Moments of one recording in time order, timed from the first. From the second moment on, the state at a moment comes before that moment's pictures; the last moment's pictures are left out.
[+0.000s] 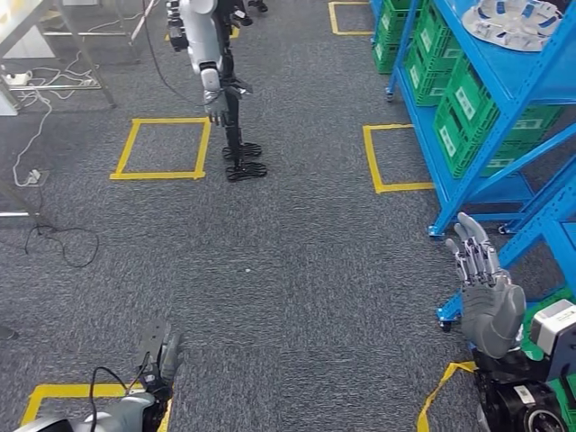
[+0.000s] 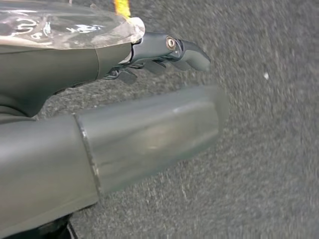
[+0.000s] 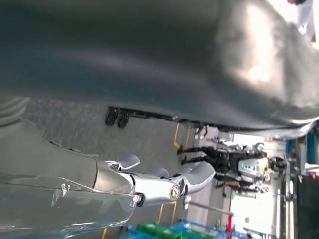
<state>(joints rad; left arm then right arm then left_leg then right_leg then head) -0.24 0.15 -0.58 -0.30 0.77 0.04 -0.48 -0.14 -0.15 0.54 -1.76 -0.32 -0.03 -0.28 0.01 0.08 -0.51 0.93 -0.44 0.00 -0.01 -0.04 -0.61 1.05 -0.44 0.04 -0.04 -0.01</state>
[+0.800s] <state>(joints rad) -0.28 0.12 -0.58 -0.30 0.73 0.04 -0.45 -0.09 -0.16 0.50 -1.83 -0.30 -0.08 -0.25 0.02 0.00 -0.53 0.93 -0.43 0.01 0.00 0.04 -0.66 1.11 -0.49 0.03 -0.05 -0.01</state>
